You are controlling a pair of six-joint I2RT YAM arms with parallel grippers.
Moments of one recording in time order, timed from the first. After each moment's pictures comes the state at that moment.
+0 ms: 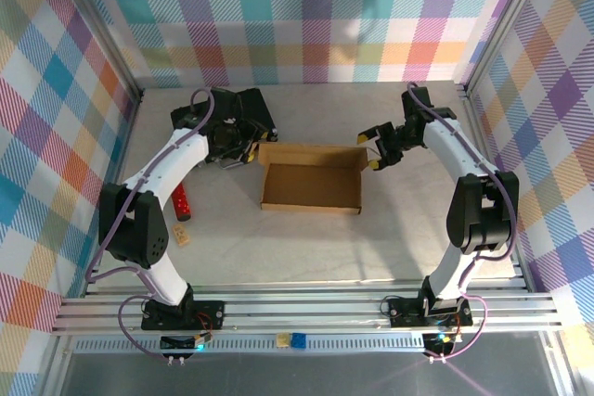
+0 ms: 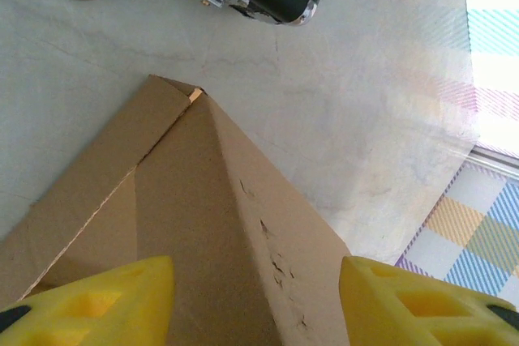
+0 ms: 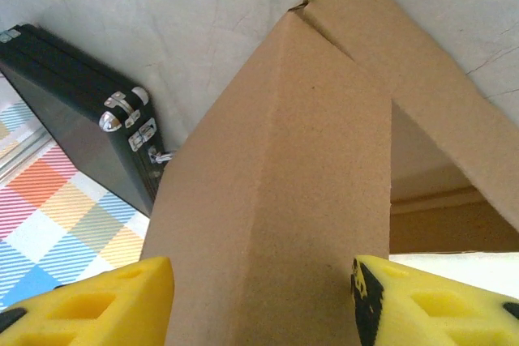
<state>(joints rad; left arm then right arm) -0.31 1.70 1.43 -0.67 0.30 -1.21 0.13 1.75 1.44 -0.88 -0.65 1.18</state>
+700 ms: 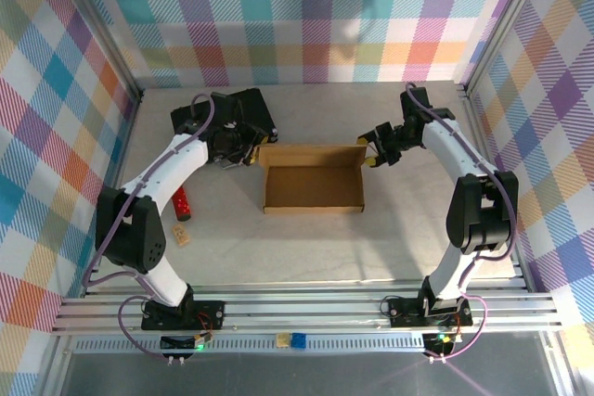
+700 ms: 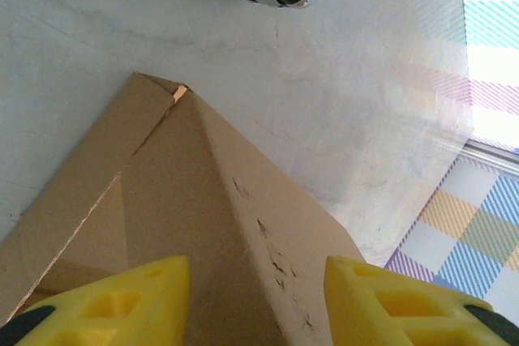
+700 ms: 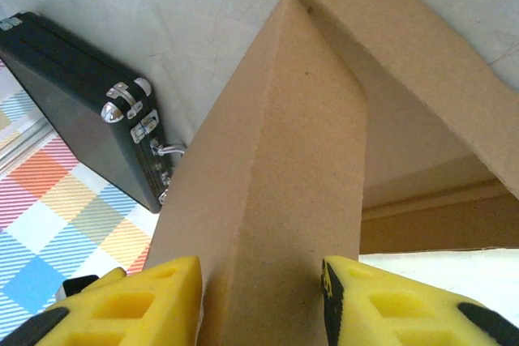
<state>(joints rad) -0.32 1.65 1.36 -0.62 0.31 -1.23 0.14 1.75 1.43 -0.87 -0.66 1.16</state>
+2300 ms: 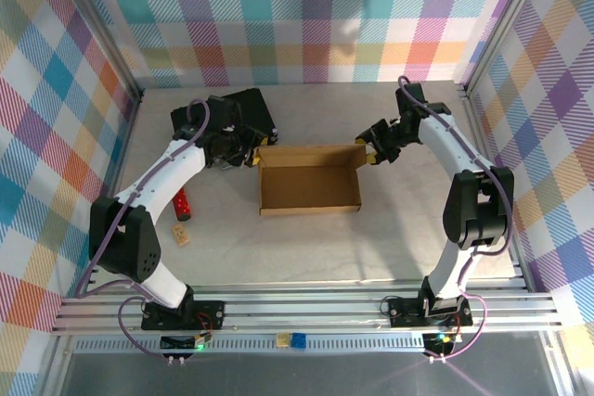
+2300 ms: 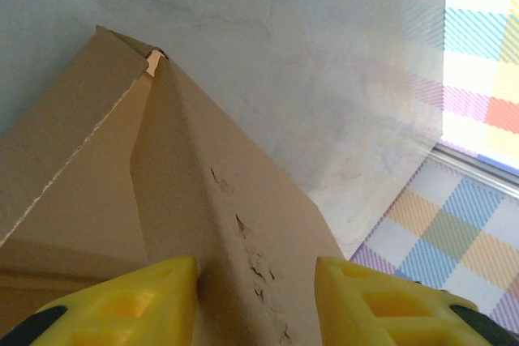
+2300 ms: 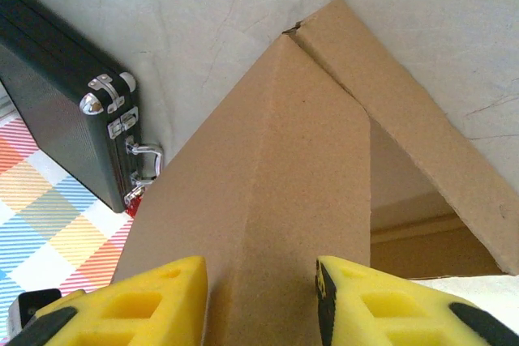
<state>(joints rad) -0.33 1.59 1.32 -0.61 0.32 -1.35 0.16 1.80 1.50 -0.92 -0.61 1.02</state>
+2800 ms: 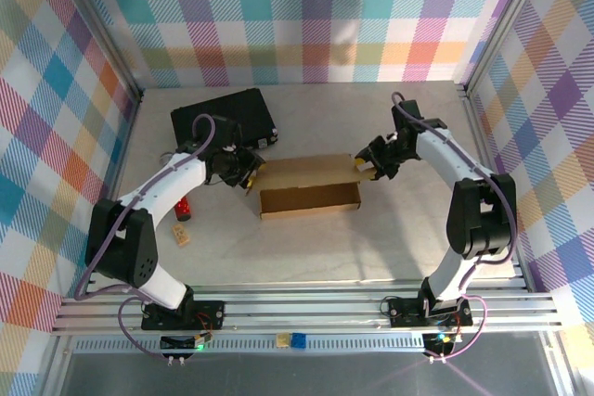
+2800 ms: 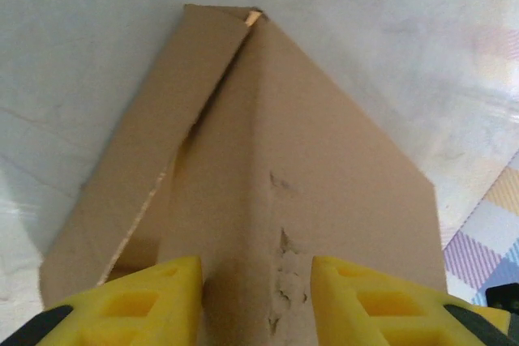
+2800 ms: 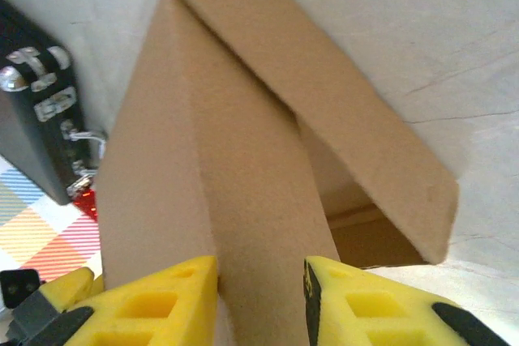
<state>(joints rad) -0.33 1.55 1.12 -0.59 0.32 -1.17 0.19 1.72 1.31 -0.85 -0.57 0.96</state>
